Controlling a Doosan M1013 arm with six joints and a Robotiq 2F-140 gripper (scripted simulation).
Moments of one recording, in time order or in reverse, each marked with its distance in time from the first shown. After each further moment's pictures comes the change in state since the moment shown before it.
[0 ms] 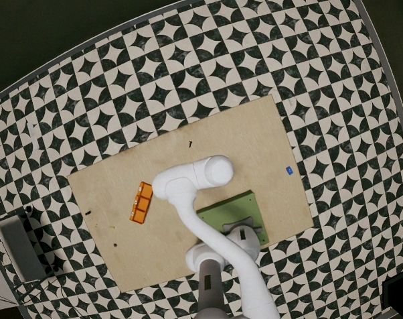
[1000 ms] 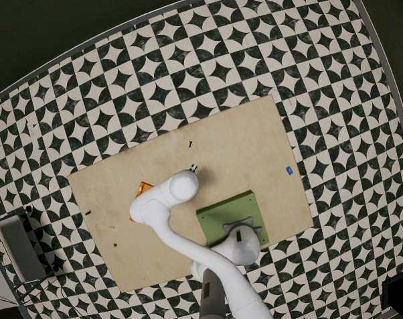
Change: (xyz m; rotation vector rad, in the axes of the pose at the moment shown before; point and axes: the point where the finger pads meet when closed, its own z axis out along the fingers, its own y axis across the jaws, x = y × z) arm -0.012 -0.134 0.034 -0.005 -0.002 -0.660
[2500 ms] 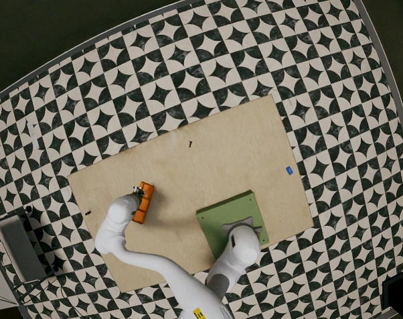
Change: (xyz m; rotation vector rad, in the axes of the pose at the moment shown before) arm 0.171 -0.247 0.074 0.003 0.005 -0.481
